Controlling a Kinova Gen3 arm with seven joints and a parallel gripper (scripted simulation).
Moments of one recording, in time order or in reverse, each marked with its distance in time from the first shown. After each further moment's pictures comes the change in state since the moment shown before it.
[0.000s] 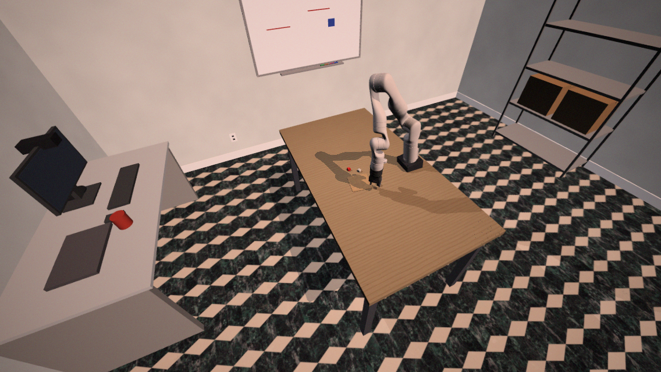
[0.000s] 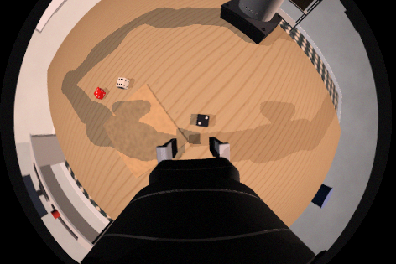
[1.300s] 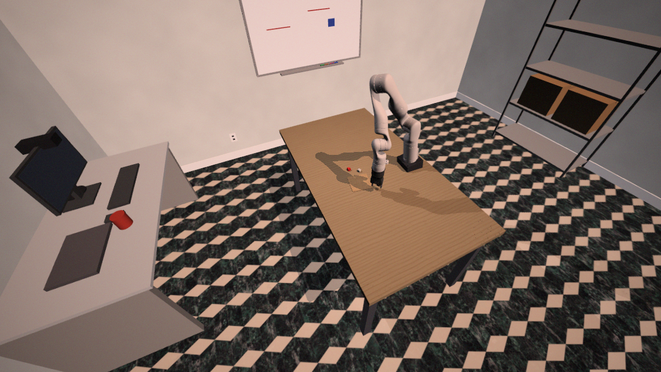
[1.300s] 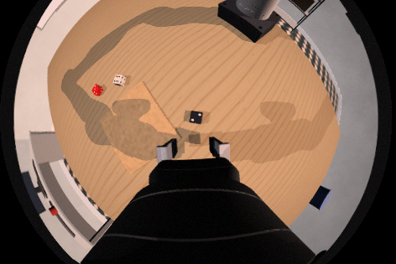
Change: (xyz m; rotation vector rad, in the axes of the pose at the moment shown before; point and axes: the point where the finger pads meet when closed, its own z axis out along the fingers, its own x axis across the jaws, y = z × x) arm 0.012 0.006 0.000 -0.001 0.003 -0.016
